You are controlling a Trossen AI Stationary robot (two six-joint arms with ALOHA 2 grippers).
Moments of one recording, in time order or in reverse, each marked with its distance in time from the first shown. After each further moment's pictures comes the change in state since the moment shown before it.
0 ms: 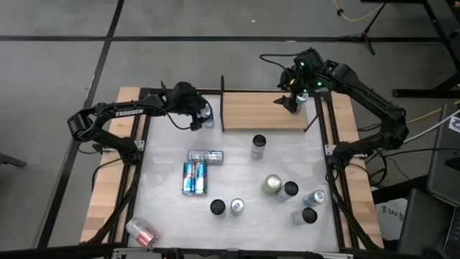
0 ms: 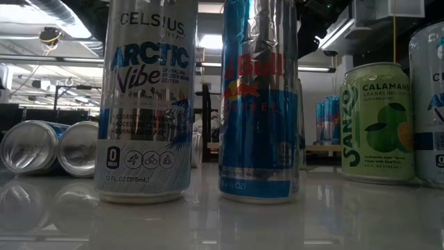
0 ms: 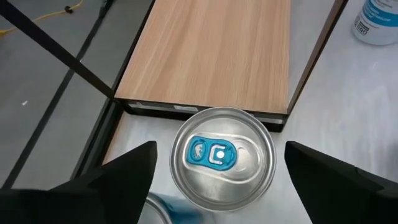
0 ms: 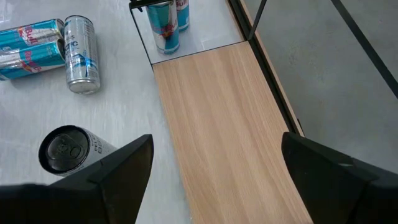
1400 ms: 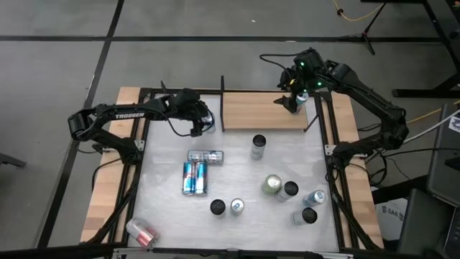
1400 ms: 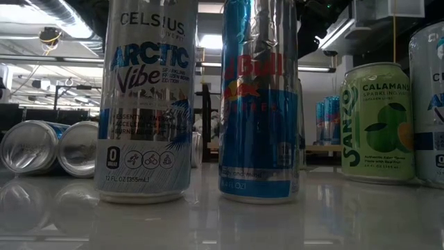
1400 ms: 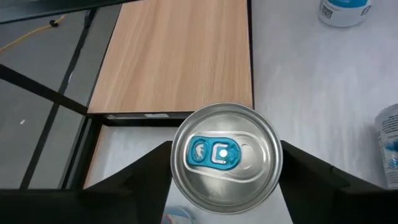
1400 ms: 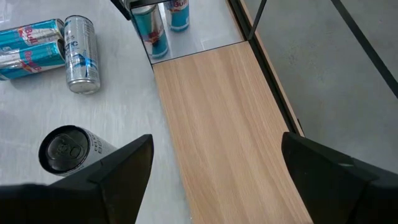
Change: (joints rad) left arm -0.107 0.000 0.002 -0.037 -0.045 0.056; right arm 0.000 0.000 0.000 0.000 0.000 0.000
